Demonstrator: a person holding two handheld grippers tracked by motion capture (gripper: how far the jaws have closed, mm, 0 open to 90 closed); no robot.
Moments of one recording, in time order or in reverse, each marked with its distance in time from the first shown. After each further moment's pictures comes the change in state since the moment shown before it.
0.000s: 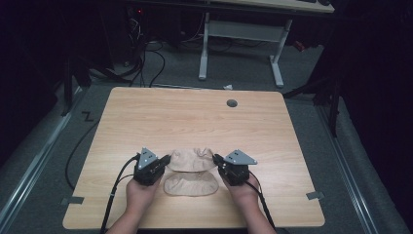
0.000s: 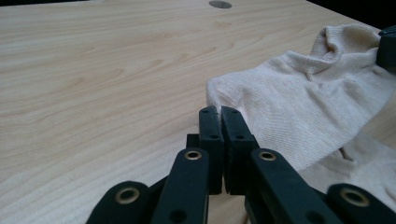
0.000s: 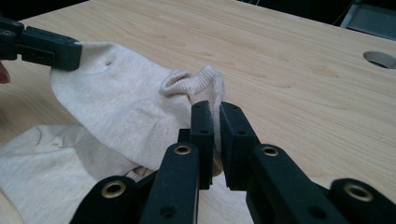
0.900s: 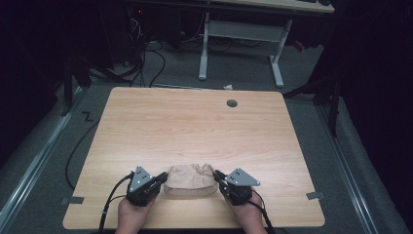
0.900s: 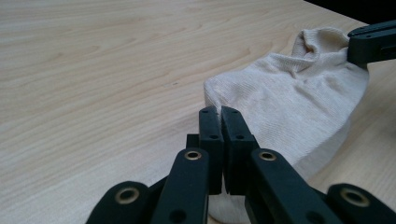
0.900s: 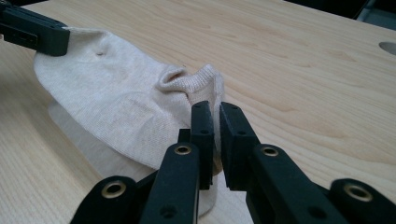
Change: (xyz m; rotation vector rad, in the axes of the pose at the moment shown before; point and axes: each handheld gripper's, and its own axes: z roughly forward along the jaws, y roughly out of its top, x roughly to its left) left arm -0.020 -0.029 -0.042 0.008 -0.059 0.022; right arm 0.026 -0.031 -0.030 -0.004 0.025 -0.050
